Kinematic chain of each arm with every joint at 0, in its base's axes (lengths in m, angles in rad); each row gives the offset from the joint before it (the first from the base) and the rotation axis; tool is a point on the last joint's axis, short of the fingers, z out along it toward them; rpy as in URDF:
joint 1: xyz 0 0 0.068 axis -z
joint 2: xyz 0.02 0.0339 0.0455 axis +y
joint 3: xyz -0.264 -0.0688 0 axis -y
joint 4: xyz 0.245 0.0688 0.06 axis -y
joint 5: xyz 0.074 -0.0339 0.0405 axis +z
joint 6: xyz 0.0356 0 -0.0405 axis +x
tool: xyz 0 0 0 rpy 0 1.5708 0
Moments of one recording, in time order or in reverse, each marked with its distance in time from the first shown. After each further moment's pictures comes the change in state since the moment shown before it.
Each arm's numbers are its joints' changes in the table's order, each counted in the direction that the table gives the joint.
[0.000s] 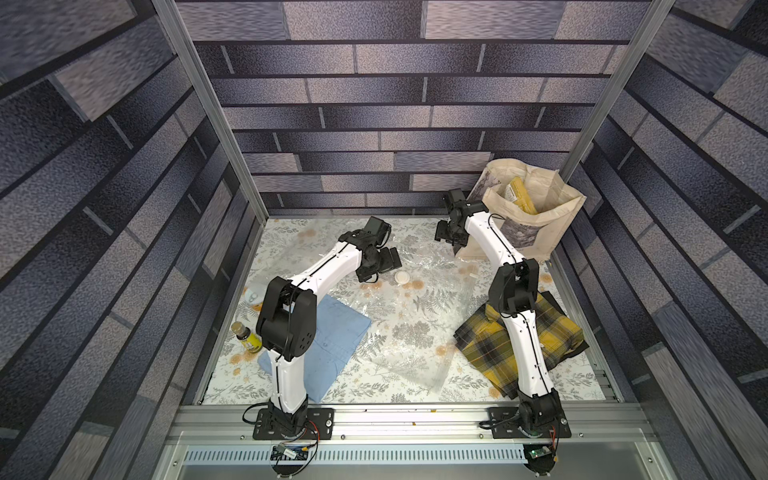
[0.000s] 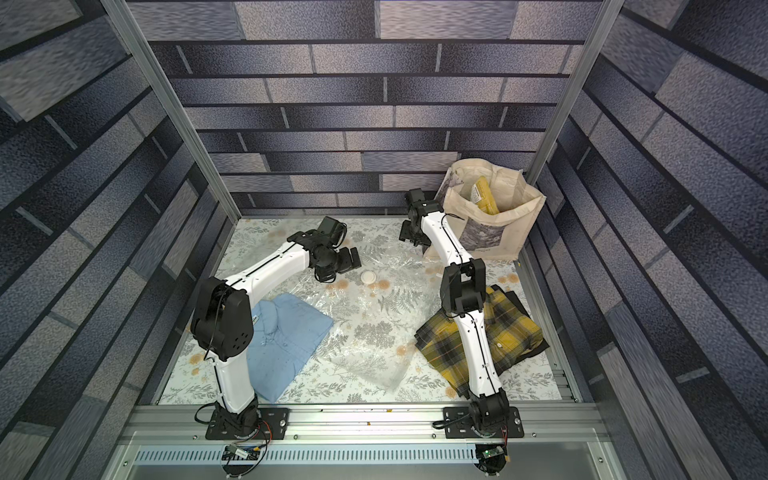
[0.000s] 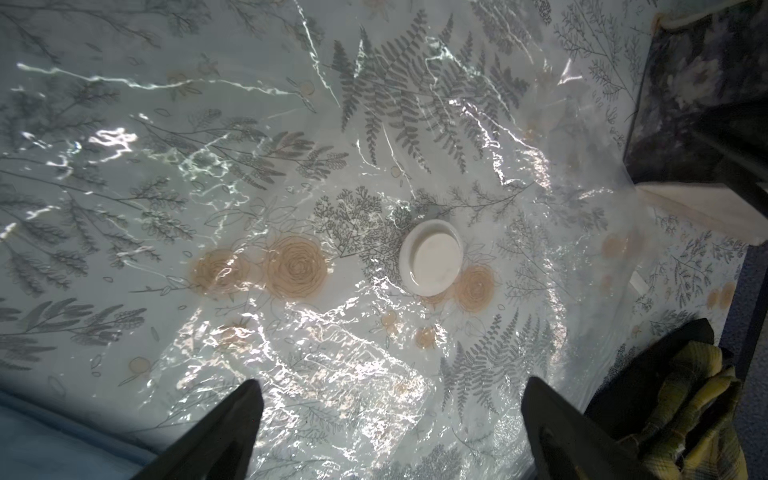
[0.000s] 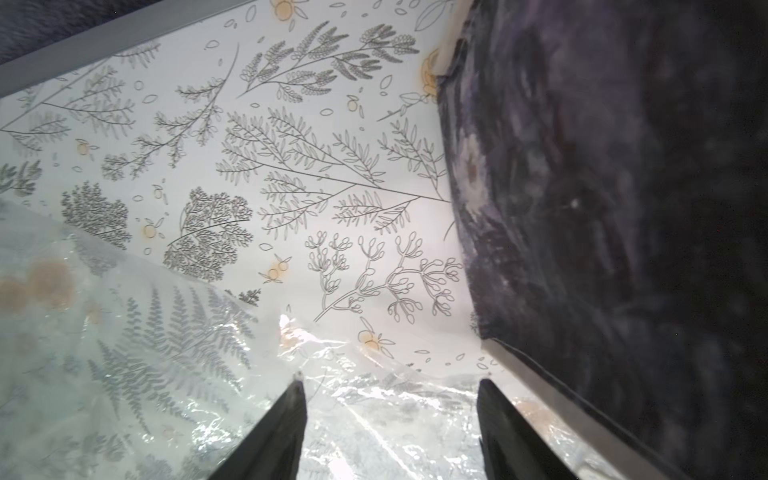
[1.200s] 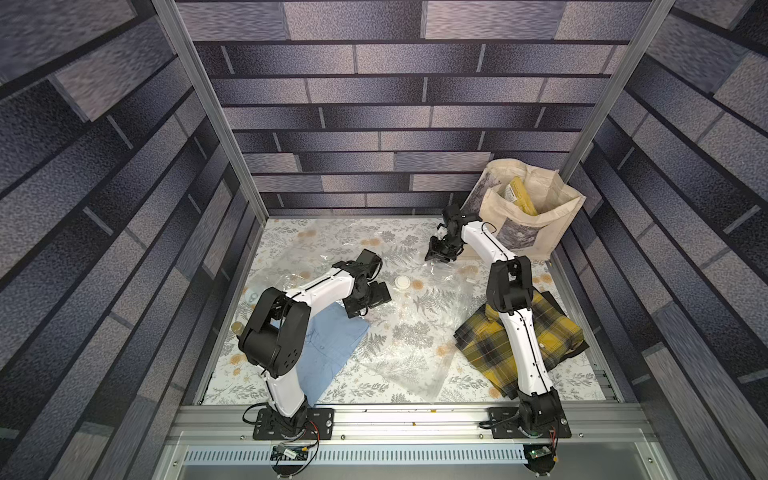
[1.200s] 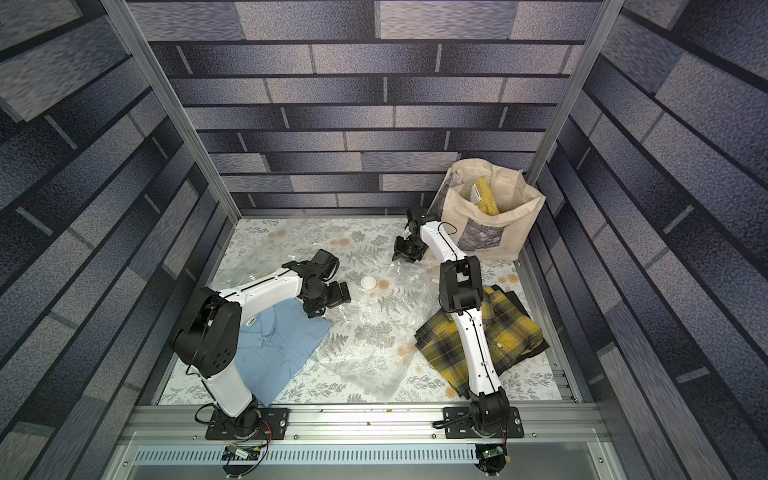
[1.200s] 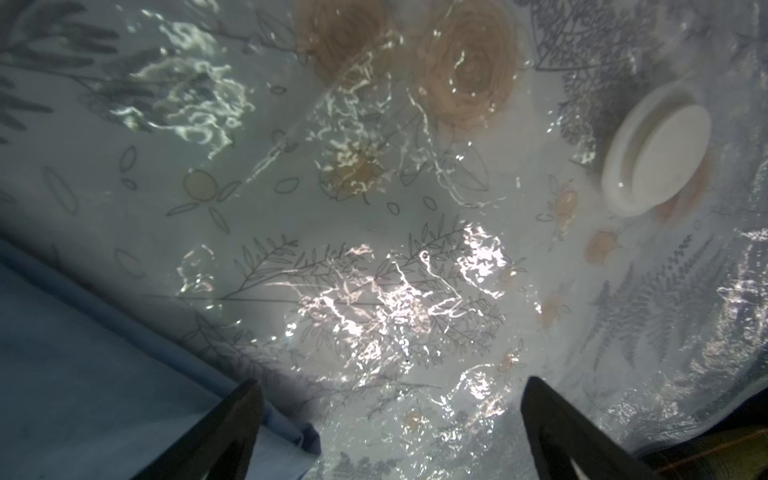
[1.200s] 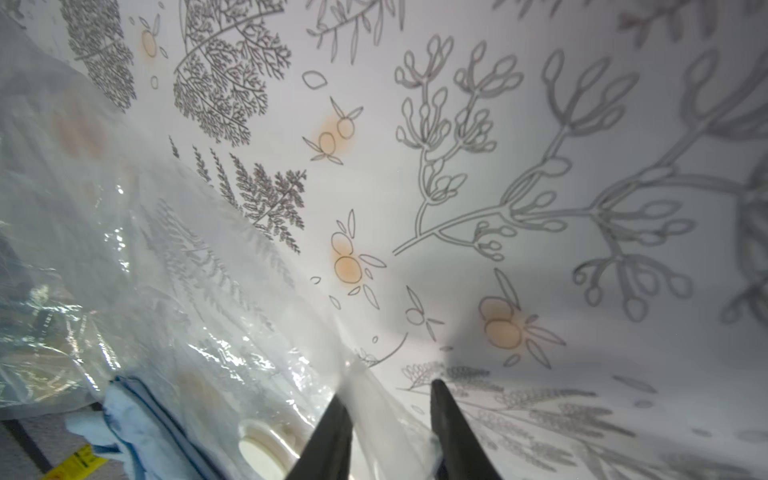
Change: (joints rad) left arm -0.012 -0.155 -0.420 0.084 -0.045 -0.079; right arm 0.007 0.061 -0.148 0.034 0.443 -0.078
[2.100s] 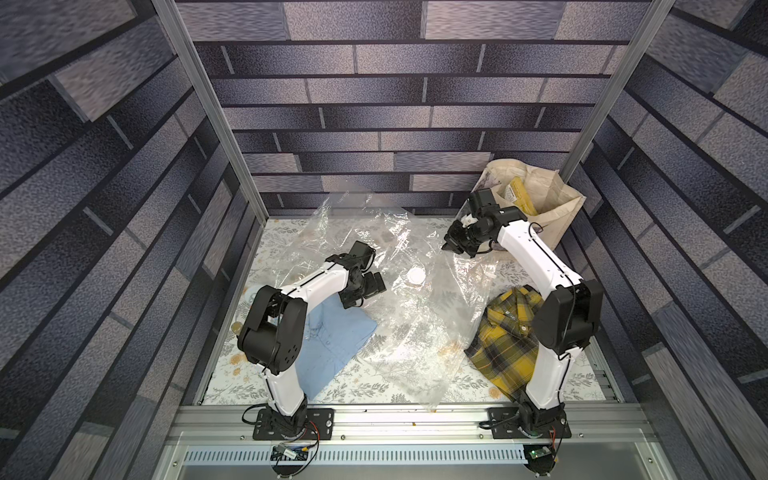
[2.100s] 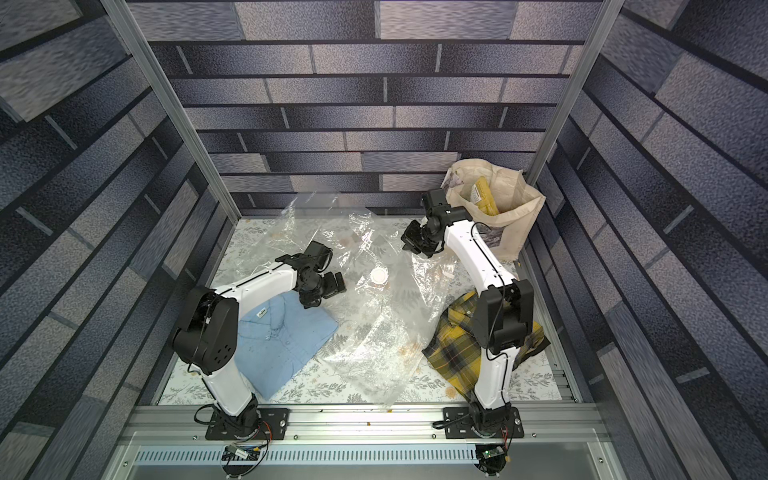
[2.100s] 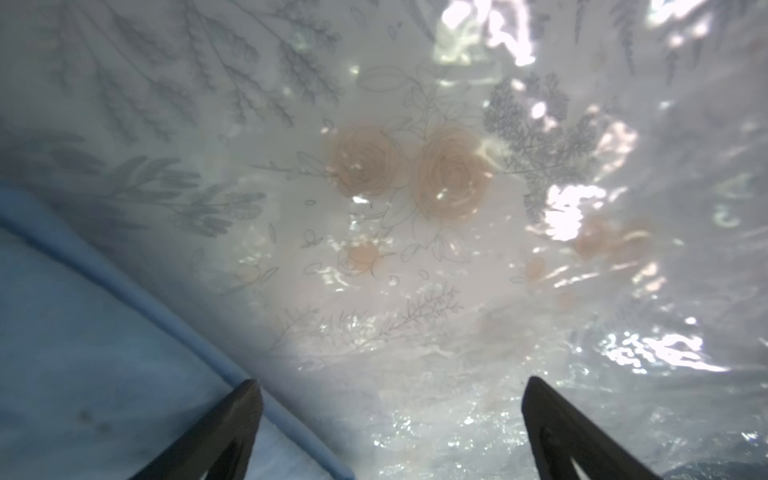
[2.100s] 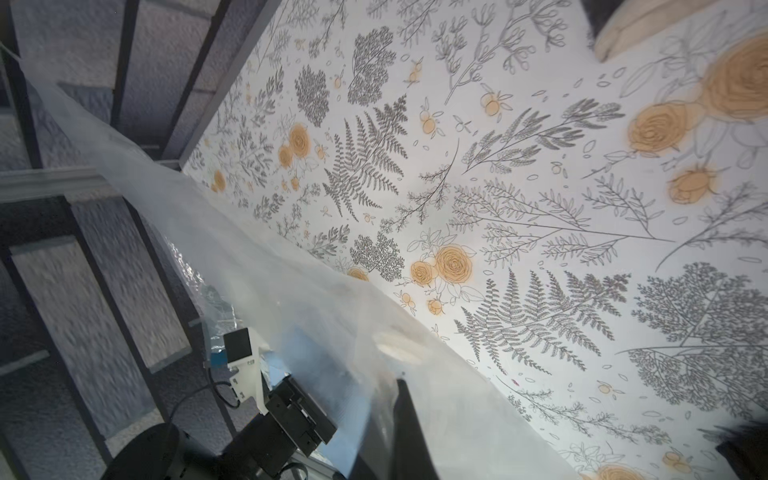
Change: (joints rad) left arm -0.064 0.003 0.058 0.007 0.018 0.050; right arm 0.033 -0.715 -0.573 0.152 -0.043 0.483
